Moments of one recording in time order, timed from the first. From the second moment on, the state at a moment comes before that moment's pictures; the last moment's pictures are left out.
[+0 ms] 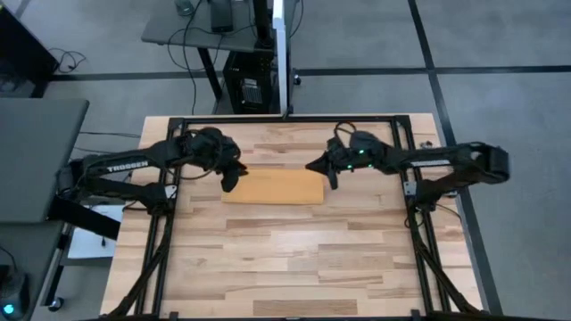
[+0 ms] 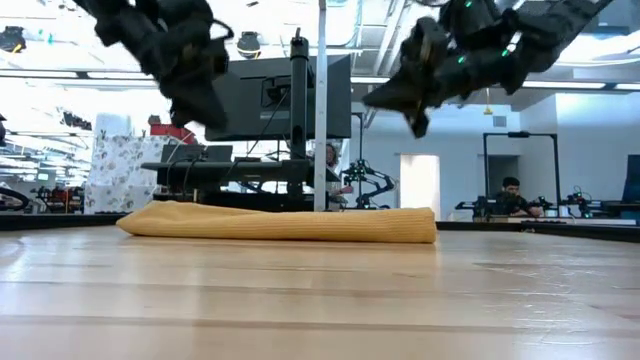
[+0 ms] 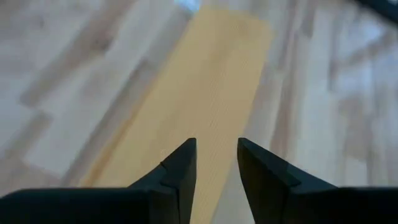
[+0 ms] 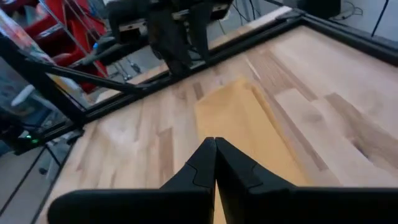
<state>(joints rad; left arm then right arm) 0.37 1.06 0.80 -0.43 0.23 -0.18 -0.30 1.27 0.65 0.37 -0.29 0.33</state>
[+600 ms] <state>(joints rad) 0.46 0.97 0.89 -0.51 0.27 -0.13 -0.53 1.15 0.62 0.18 -0.55 0.39</state>
